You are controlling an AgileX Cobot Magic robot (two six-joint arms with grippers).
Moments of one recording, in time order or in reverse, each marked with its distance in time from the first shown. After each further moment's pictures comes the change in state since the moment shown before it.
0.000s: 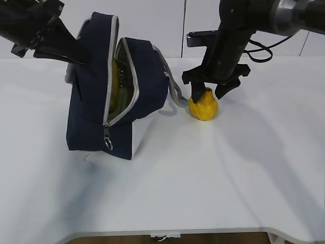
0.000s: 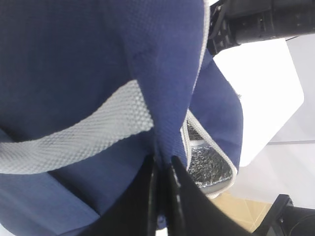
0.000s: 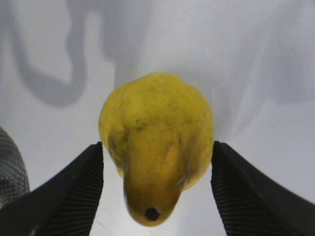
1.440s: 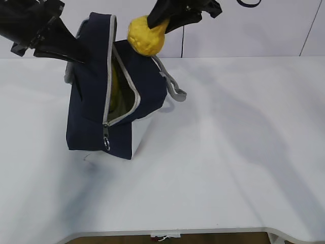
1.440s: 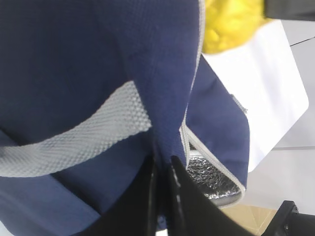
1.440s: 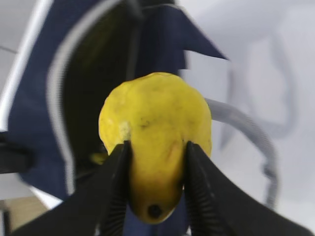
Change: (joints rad) left arm 0.000 0.000 0.000 0.004 -0.022 0.000; right arm 0.000 -0.092 -0.312 0.555 0.175 -0.176
